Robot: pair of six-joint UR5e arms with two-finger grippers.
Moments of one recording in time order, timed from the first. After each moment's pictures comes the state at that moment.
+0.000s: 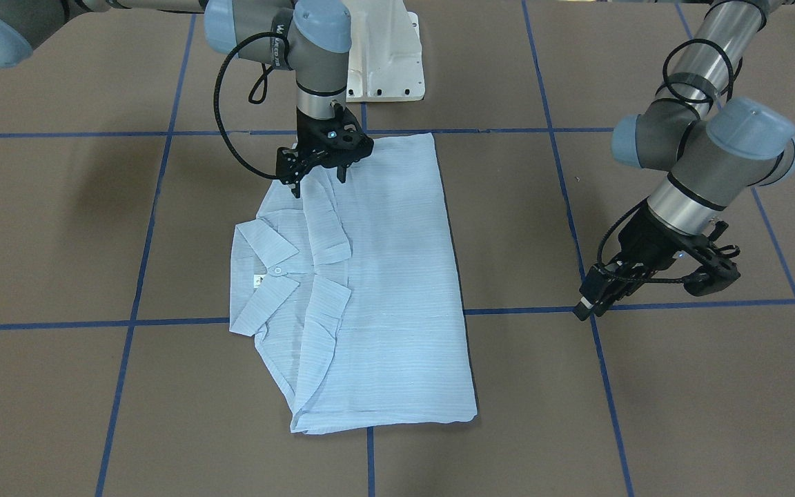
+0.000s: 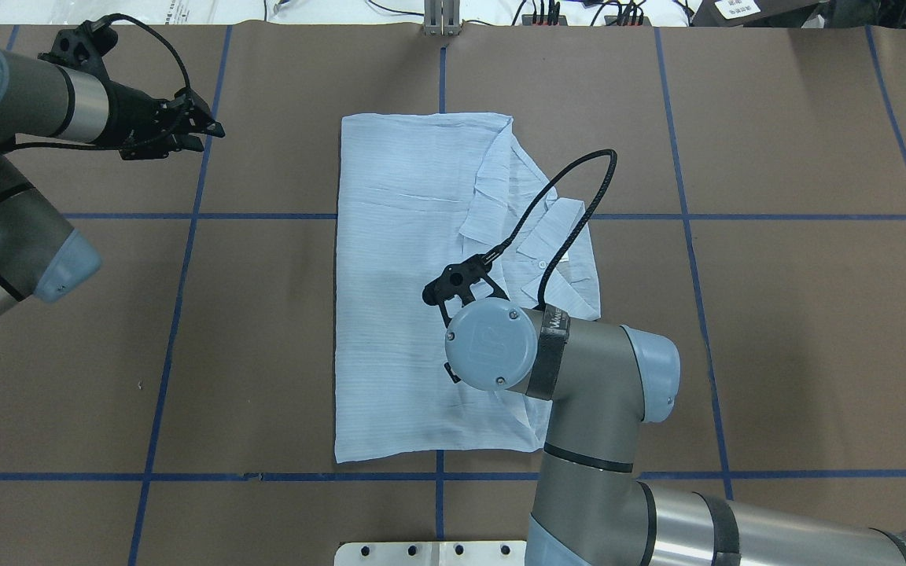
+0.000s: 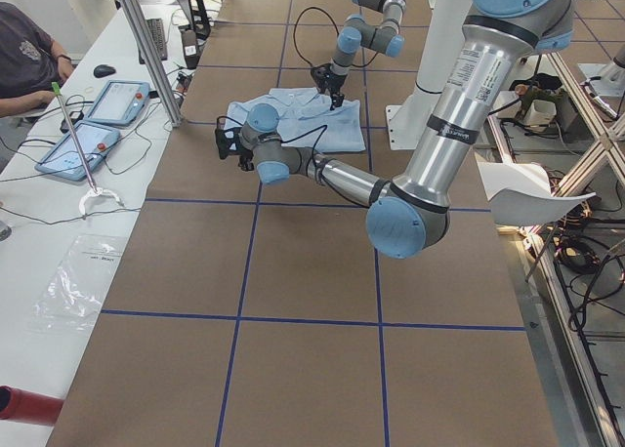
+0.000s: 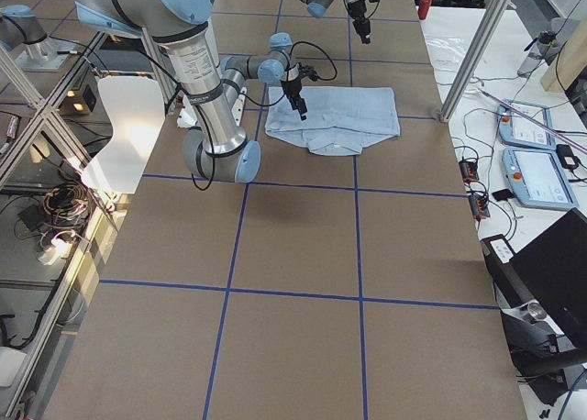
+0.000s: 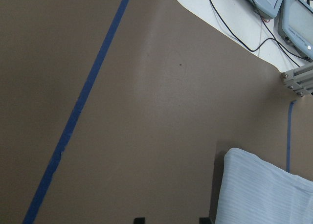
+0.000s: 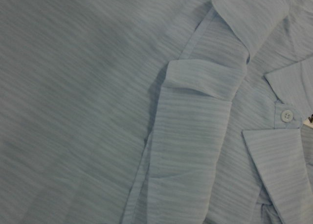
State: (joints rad) left arm -0.95 -1.97 -1.46 -2.45 -2.02 -1.50; right arm 0.32 -0.92 1.75 -1.74 1.51 0.77
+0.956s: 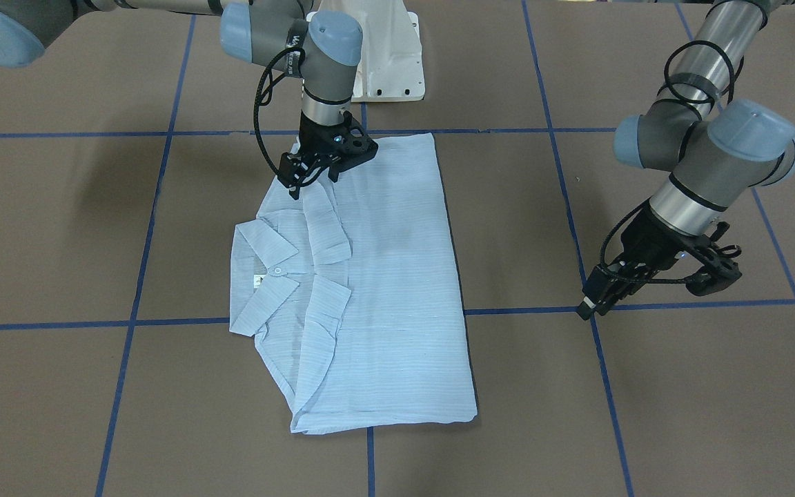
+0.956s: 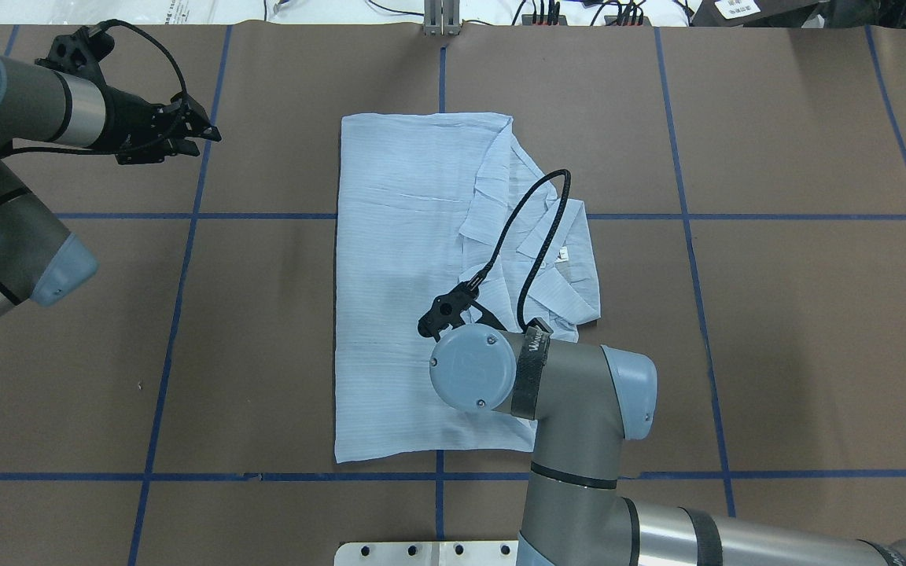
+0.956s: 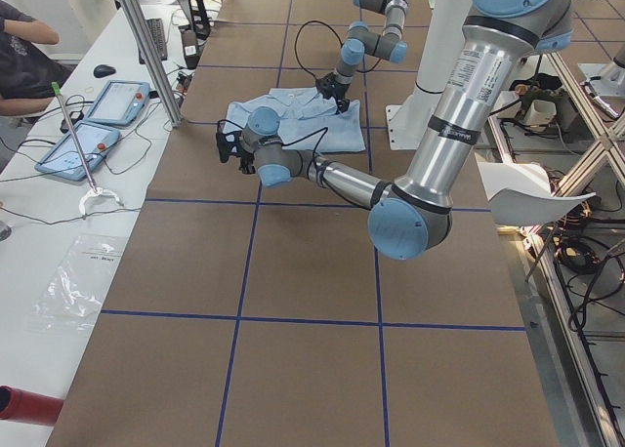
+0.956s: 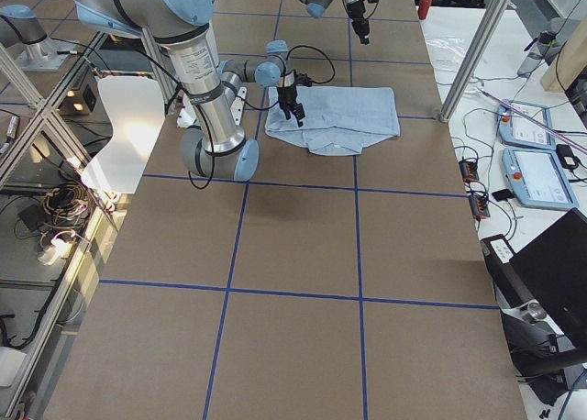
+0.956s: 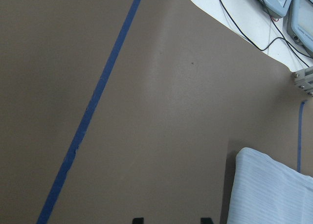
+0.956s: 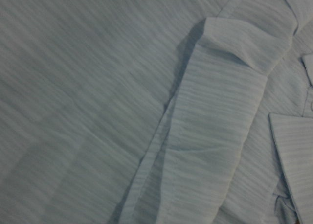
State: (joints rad) left arm -0.95 -1.96 -1.46 -2.46 -2.02 -1.50; right arm 0.29 -0.91 1.70 -1.78 1.49 0.68
